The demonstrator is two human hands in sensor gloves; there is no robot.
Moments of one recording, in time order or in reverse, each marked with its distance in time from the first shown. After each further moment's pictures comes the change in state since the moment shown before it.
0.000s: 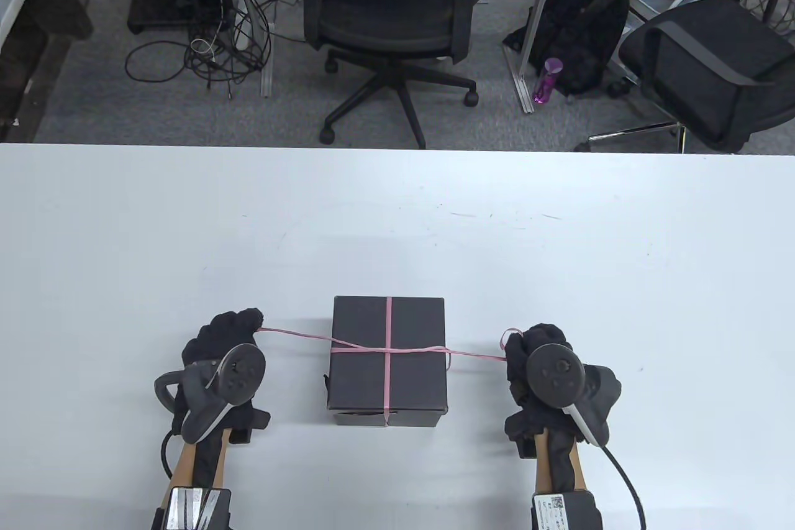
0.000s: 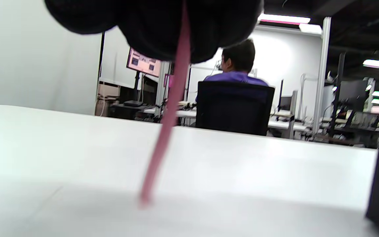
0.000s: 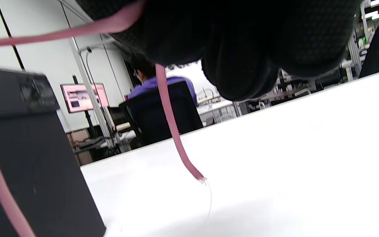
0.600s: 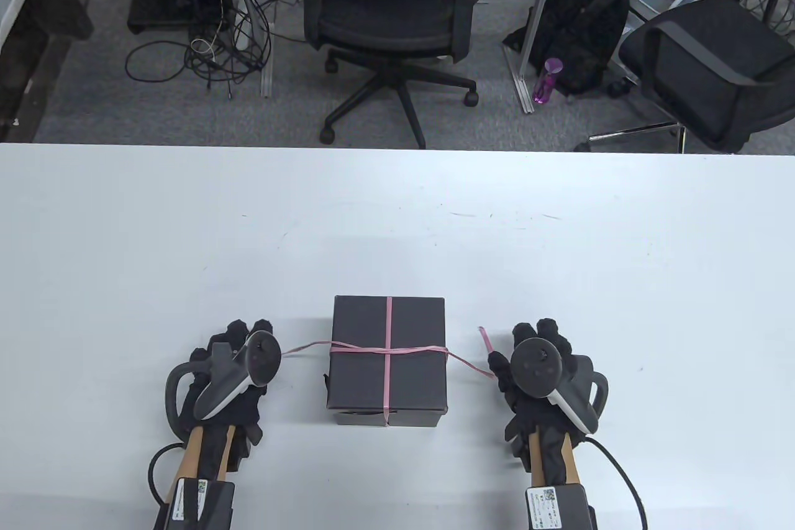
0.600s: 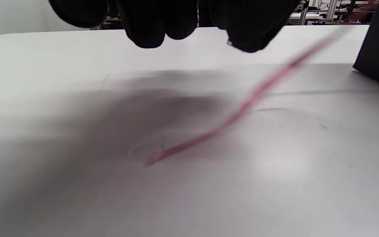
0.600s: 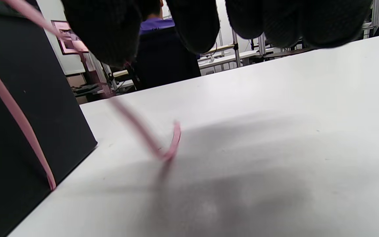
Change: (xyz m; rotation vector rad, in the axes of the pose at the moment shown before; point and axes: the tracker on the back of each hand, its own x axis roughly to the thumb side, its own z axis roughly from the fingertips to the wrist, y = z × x) left_hand 0.002 -0.036 -0.006 -0.480 -0.019 -0.129; right_hand -0.006 0.030 -0.005 0.225 0.002 0.117
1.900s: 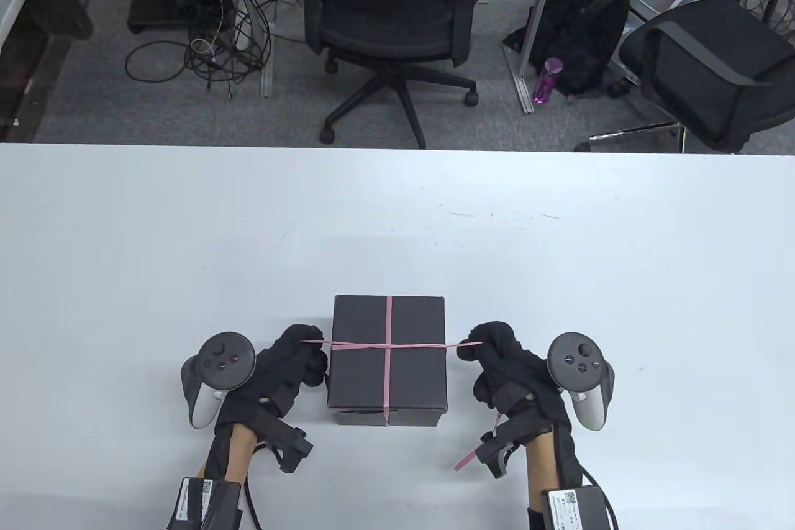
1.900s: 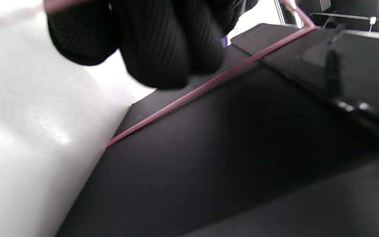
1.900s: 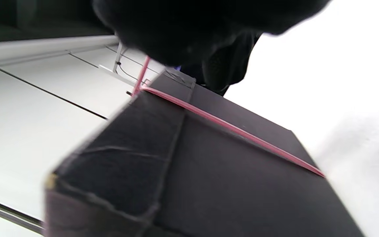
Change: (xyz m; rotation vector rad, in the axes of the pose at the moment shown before) left_hand 0.020 -0.004 0.006 0.035 -0.351 1.017; right_hand 0.011 -0.009 0.002 0.105 -0.225 -0.908
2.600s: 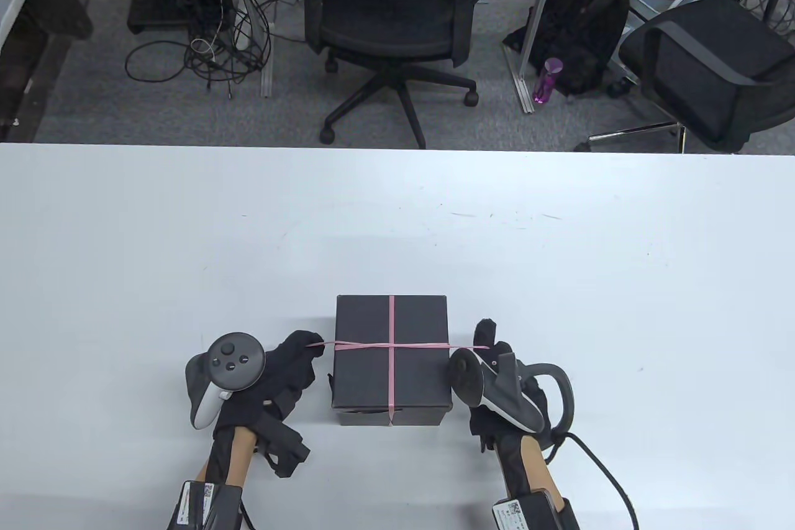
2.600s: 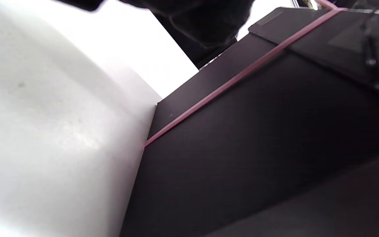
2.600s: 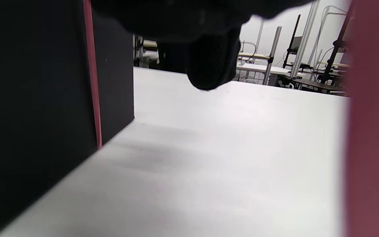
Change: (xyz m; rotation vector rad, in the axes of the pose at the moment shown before) left_hand 0.000 -0.001 0.000 -0.055 0.049 -0.147; right_hand 0.030 0.053 -0.002 -0.038 0.113 1.183
